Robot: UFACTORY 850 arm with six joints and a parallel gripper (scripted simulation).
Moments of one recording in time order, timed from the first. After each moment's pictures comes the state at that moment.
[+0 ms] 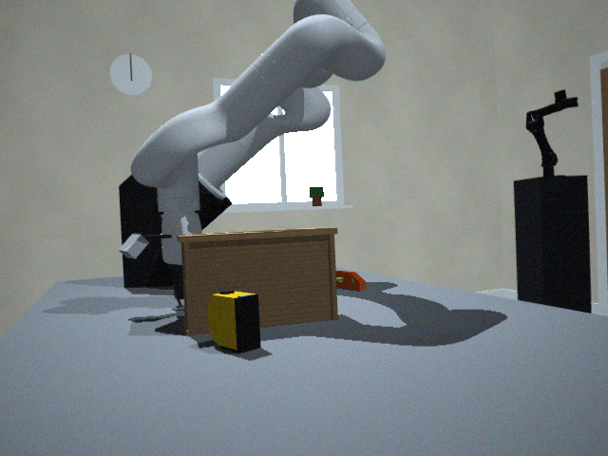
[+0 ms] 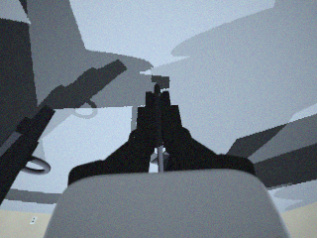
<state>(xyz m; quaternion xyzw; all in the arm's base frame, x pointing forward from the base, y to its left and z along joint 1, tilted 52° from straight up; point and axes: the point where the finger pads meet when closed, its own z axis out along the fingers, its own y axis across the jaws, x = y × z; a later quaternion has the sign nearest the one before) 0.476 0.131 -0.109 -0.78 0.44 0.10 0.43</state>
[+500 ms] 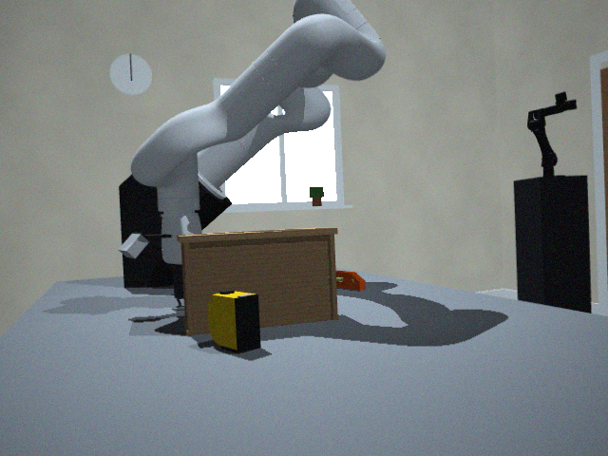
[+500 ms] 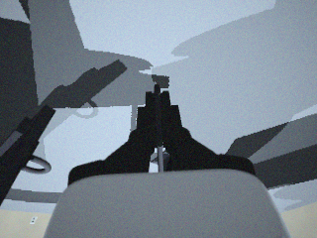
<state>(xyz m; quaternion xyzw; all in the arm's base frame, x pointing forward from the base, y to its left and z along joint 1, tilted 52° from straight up) 0.475 0.130 -0.109 -0.78 0.44 0.10 0.43</state>
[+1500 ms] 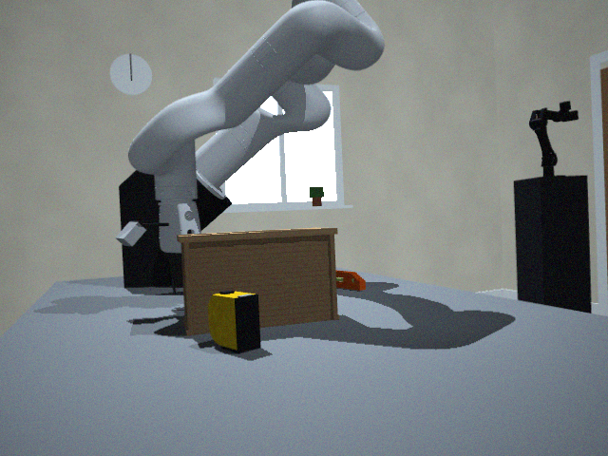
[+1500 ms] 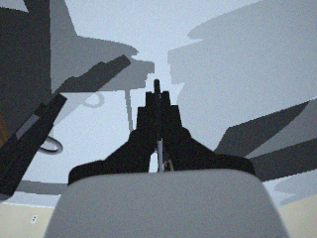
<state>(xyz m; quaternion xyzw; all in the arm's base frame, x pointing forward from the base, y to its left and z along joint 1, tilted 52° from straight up) 0.473 0.110 -0.097 -0.78 0.44 0.10 0.43</state>
